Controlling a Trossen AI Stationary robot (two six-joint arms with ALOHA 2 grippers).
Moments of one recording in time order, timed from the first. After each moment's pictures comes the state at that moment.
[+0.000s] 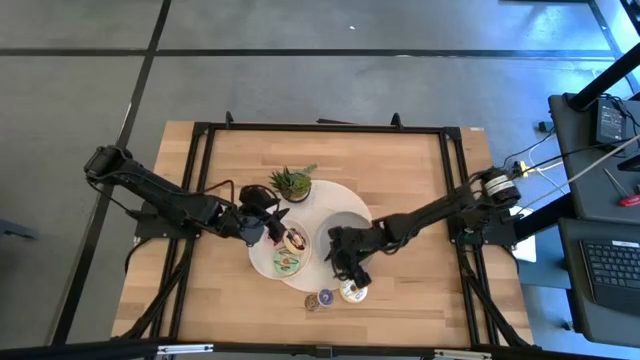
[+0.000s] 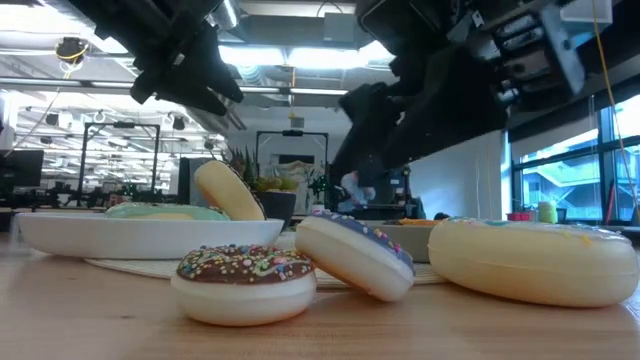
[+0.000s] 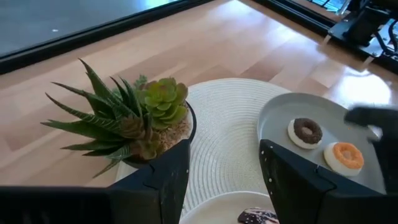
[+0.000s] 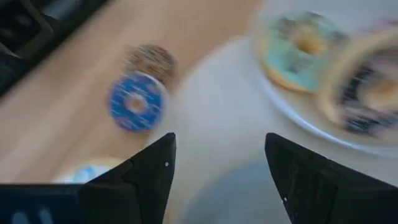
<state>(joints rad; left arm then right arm) -0.34 1.24 0.73 -0.28 -0.81 -0.87 0.29 1.81 0.99 0.09 -0.16 -0.18</state>
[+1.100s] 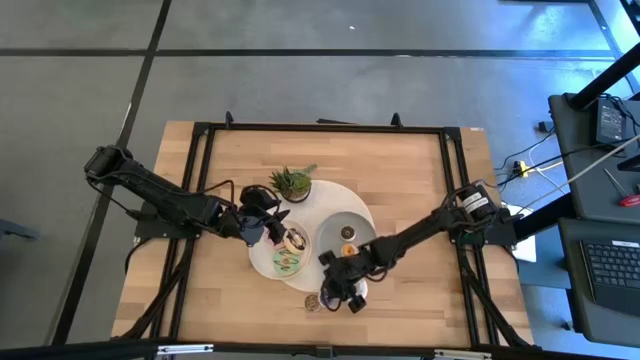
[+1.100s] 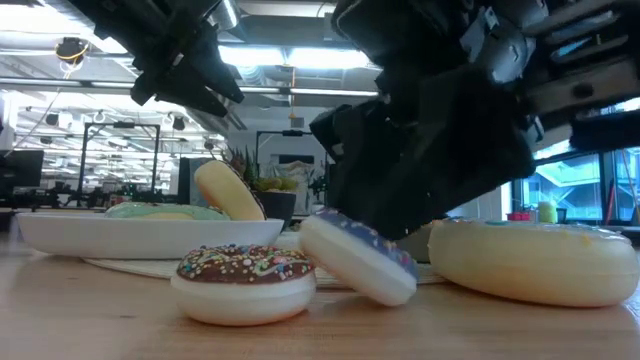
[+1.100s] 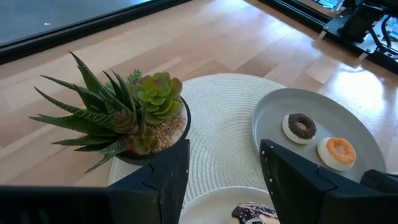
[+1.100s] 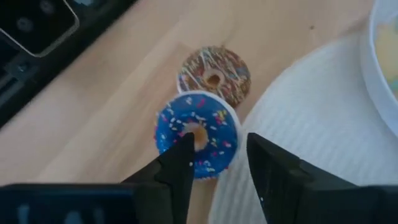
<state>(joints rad) -0.34 1.24 0.73 -0.28 -0.78 -0.88 0.41 2.02 1.14 0.09 -0.14 -0.14</state>
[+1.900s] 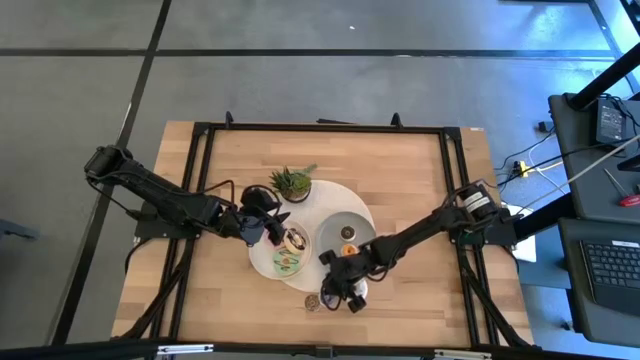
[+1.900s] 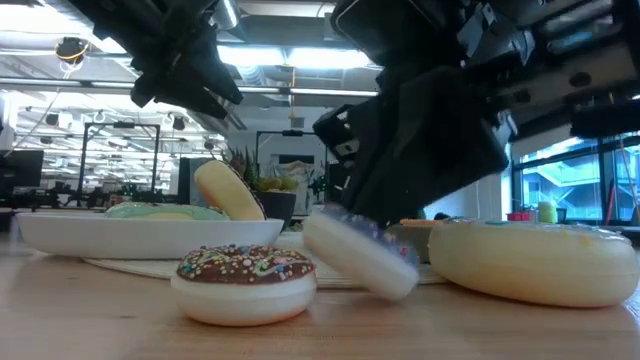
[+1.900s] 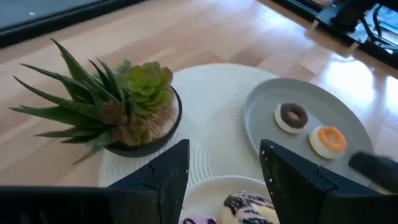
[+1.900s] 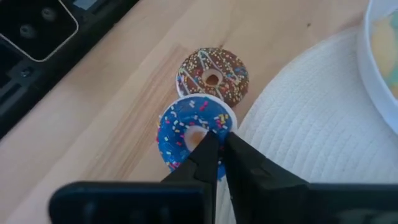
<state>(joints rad) -0.34 1.24 0.73 -0.28 -0.73 -0.88 0.40 2.00 1.14 0.07 -0.14 -0.10</state>
